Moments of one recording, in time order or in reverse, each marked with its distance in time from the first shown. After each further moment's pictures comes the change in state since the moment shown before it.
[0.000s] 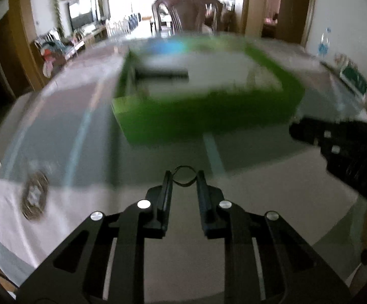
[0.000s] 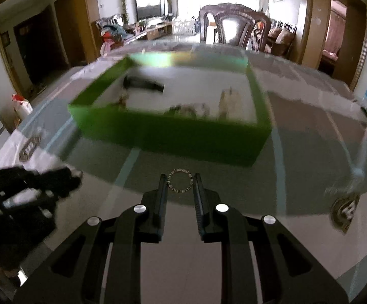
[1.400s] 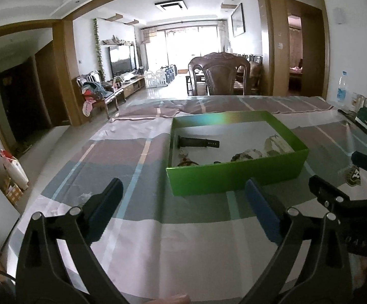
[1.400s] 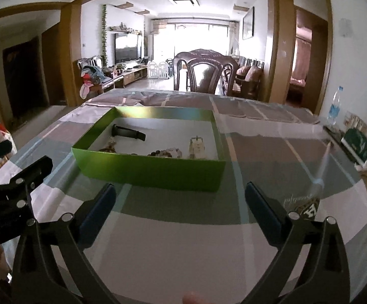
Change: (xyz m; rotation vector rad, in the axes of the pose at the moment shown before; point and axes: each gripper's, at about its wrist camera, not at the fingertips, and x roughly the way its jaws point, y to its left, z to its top) left arm -0.077 -0.009 -0.010 -0.052 -0.313 0.200; right arm -0.065 0.007 -0.030 0.058 -0.236 -0.144
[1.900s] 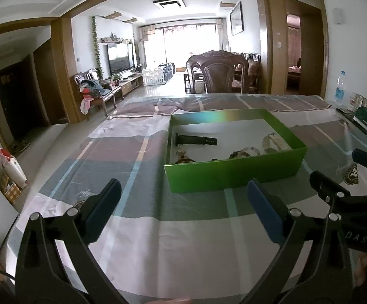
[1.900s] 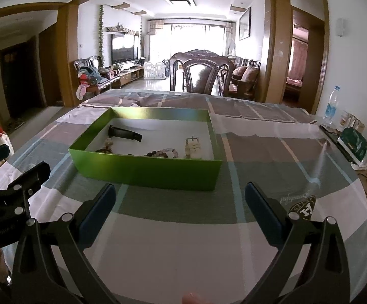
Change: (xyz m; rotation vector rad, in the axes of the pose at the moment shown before) left arm -0.002 0.002 -0.003 -0.002 0.006 -0.012; right arm -0.003 0.001 0.000 -0.002 -0.008 -0.018
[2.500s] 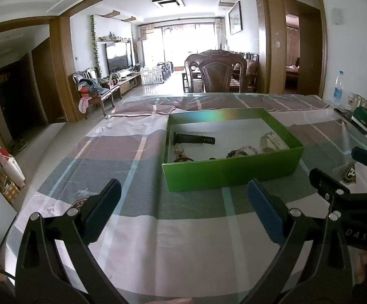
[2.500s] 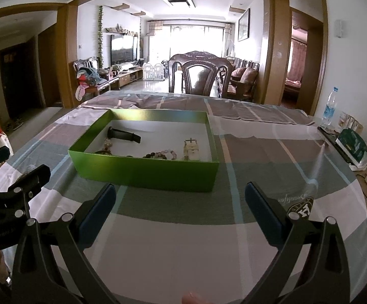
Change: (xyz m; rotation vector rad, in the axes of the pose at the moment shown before) left arm -0.002 0.000 -0.001 -0.006 0.010 -0.015; right arm -0.003 -0.002 0.001 -0.001 -0.003 -0.007
